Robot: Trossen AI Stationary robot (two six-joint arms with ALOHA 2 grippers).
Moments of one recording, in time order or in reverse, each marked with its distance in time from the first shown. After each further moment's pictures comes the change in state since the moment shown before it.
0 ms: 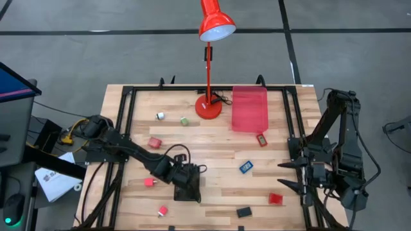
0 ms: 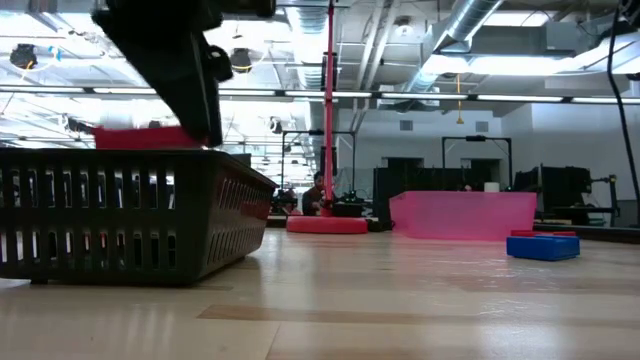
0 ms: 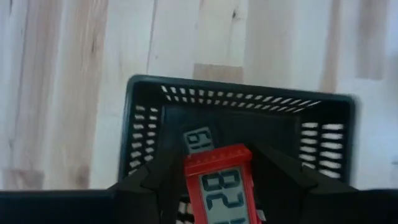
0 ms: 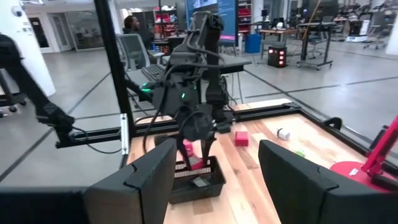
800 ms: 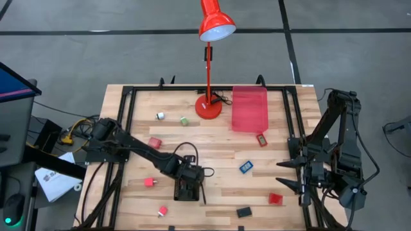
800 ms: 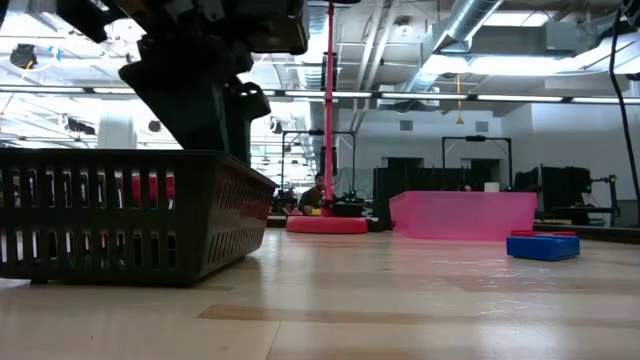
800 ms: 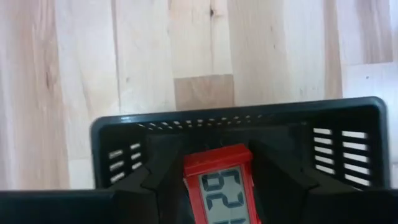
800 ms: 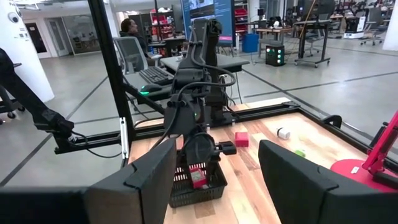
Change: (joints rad) left arm 0.067 0.088 0.000 0.104 0.123 0.205; right arm -0.016 0.003 0.000 0.037 -0.004 -0.008
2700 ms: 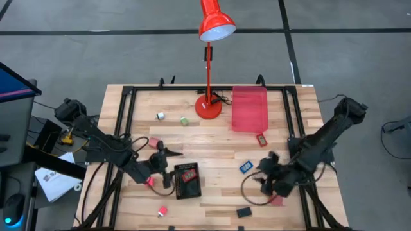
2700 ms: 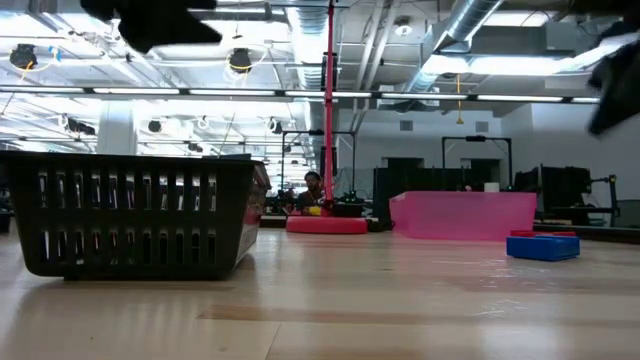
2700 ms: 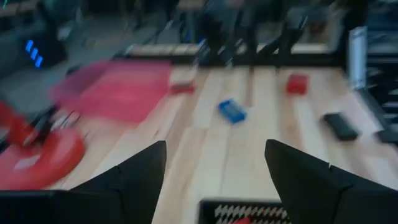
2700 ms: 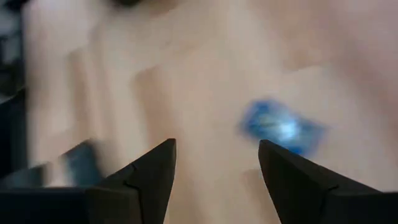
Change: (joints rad) left arm -0.277 -0.592 -0.659 0.879 -0.782 0.067; right arm -0.487 0.185 -0.279 -0.054 -0.960 0.367
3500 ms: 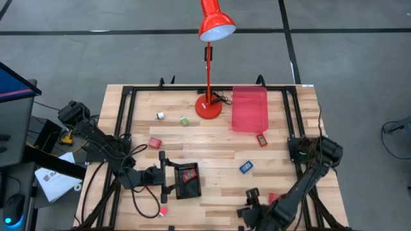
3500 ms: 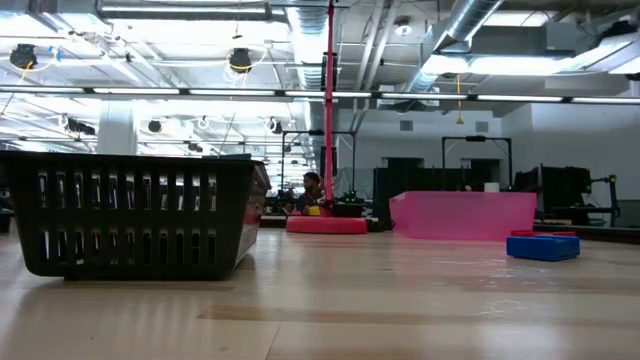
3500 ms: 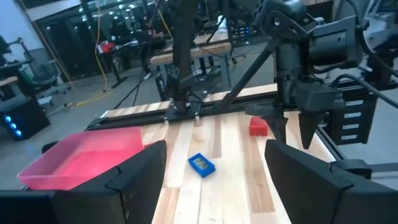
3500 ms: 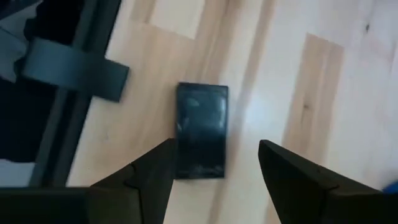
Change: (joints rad) left arm -0.096 0.077 0.100 0.239 -0.001 0.323; right arm 0.125 0.678 0.619 -0.229 -0.095 -0.442
